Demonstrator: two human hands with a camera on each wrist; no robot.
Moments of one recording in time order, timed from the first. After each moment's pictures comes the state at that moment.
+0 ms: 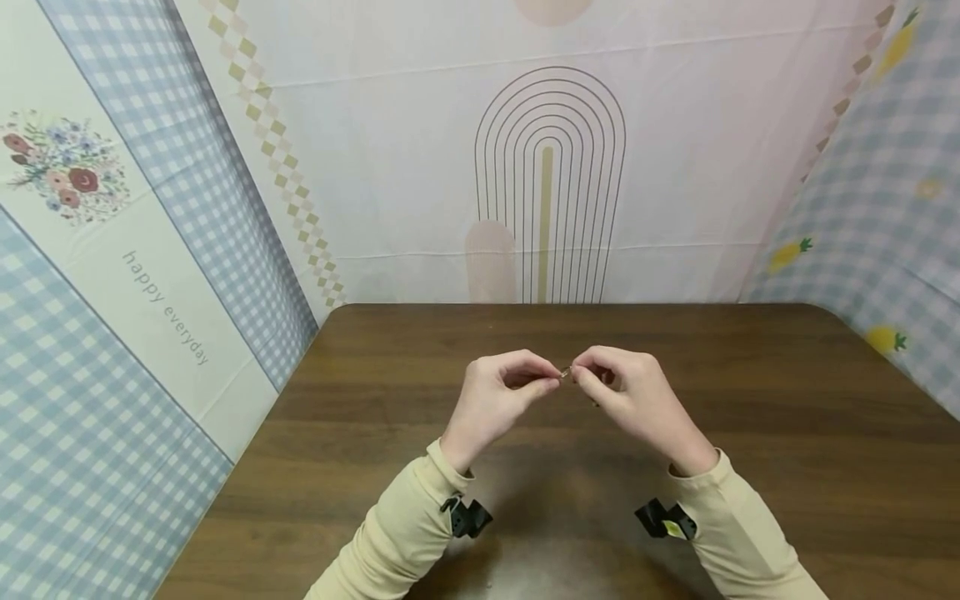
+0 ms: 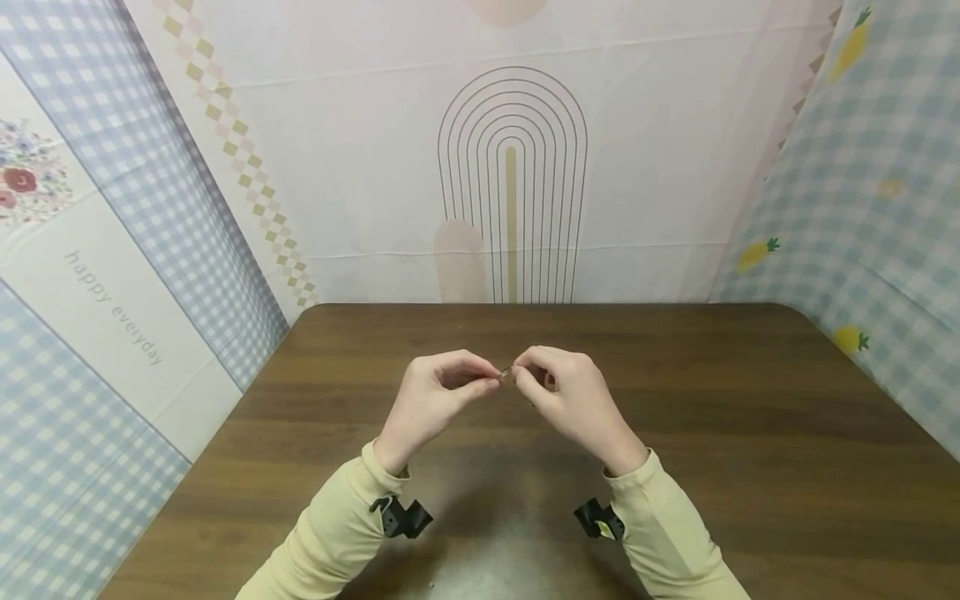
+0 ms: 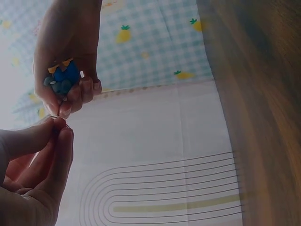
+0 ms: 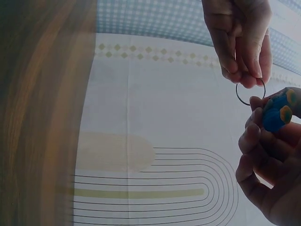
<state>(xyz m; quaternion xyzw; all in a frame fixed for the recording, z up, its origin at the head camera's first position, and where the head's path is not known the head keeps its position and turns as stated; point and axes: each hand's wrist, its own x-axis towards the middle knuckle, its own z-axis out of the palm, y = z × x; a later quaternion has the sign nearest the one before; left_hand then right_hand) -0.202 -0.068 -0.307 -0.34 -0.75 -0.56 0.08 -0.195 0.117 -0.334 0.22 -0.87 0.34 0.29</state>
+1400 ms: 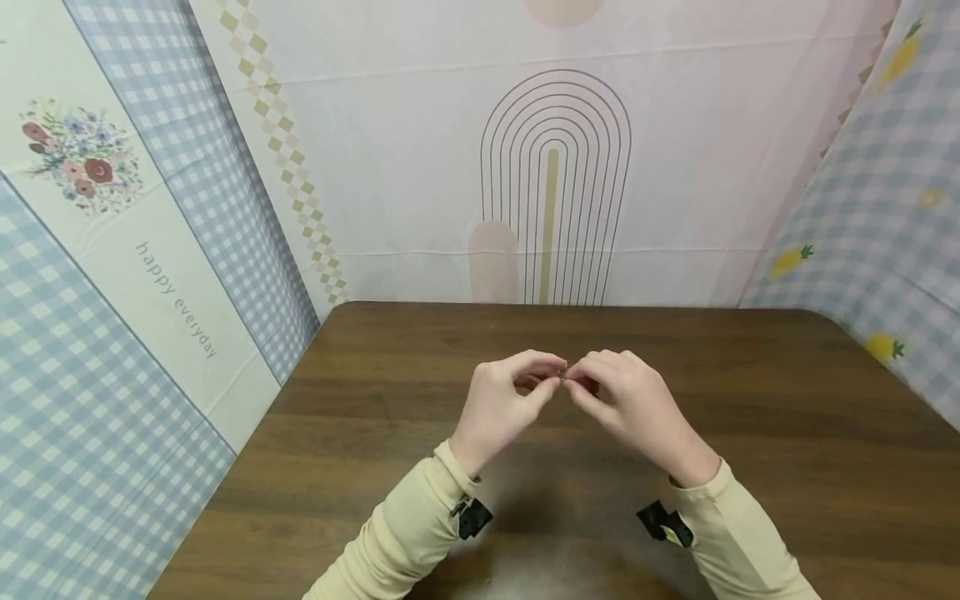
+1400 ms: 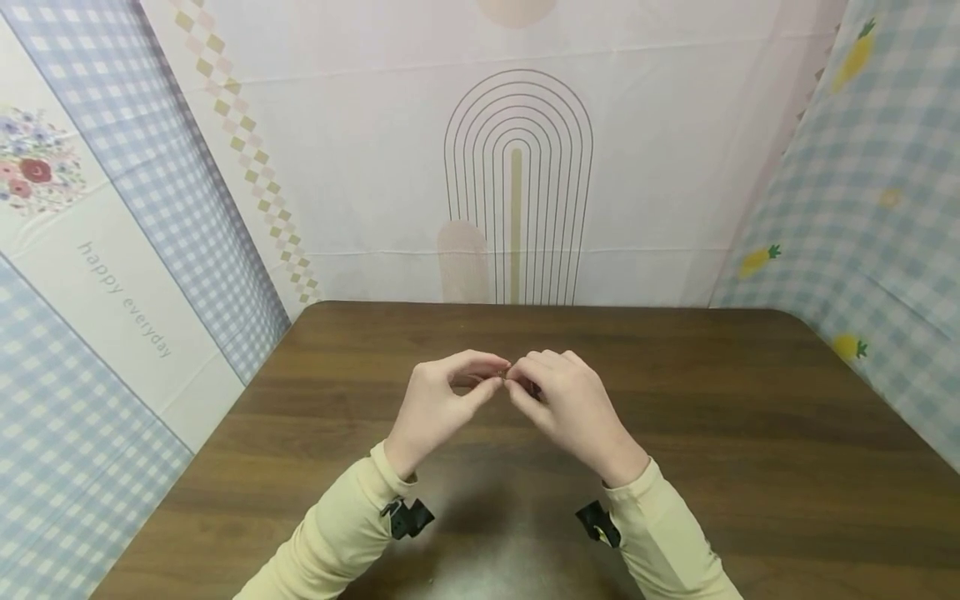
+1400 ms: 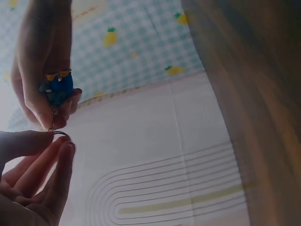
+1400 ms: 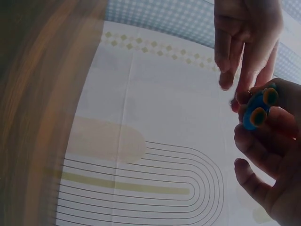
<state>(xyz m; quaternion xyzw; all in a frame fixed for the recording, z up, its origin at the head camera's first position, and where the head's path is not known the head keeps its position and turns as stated) -0.212 -0.071 -0.336 -0.38 -0.76 -0.50 0.19 -0.181 0.099 -0.335 0.27 -0.87 0.21 0.36</state>
